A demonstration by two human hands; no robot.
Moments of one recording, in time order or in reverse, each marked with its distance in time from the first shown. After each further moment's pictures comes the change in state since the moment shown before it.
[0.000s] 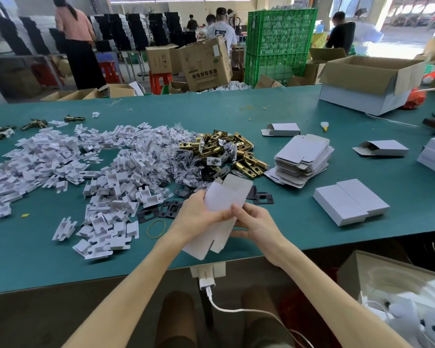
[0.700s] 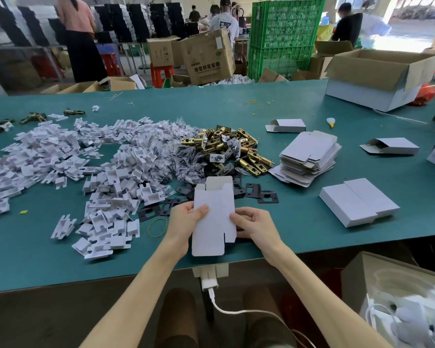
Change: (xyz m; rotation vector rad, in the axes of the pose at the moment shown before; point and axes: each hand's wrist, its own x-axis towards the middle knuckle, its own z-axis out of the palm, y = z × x) left_hand 0.012 -0.054 0.014 -0.644 0.153 -0.263; right_hand 0.020 0.024 0.002 -0.100 0.142 0.059
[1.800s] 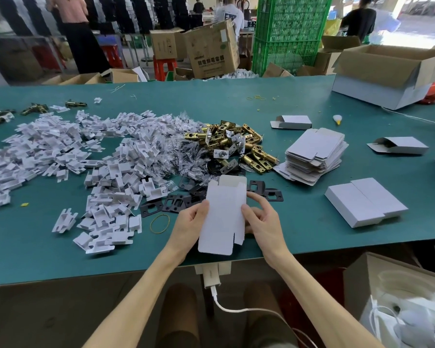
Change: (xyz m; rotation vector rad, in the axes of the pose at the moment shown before) left_hand -0.008 -0.021 -0.011 0.152 -0.138 0.191; right_hand -0.002 0.010 0.004 -0.023 0.136 -0.161
